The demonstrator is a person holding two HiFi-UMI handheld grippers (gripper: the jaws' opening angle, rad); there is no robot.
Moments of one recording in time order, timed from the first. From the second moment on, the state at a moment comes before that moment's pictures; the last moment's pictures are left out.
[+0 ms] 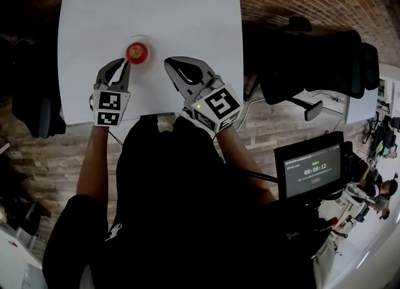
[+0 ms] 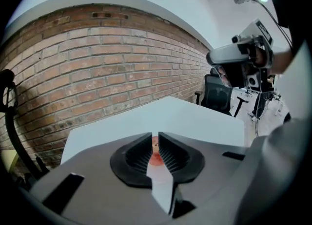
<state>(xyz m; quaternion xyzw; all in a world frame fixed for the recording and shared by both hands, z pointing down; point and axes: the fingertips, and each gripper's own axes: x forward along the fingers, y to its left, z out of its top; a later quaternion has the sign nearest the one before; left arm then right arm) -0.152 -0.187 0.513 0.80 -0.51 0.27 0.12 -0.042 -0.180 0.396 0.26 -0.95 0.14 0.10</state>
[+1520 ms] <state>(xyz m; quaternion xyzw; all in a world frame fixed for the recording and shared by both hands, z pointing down) -0.134 -0.109 0.394 0.78 -0.60 0.17 0.08 -0.042 -0.131 0.332 0.19 -0.98 0.06 0.04</state>
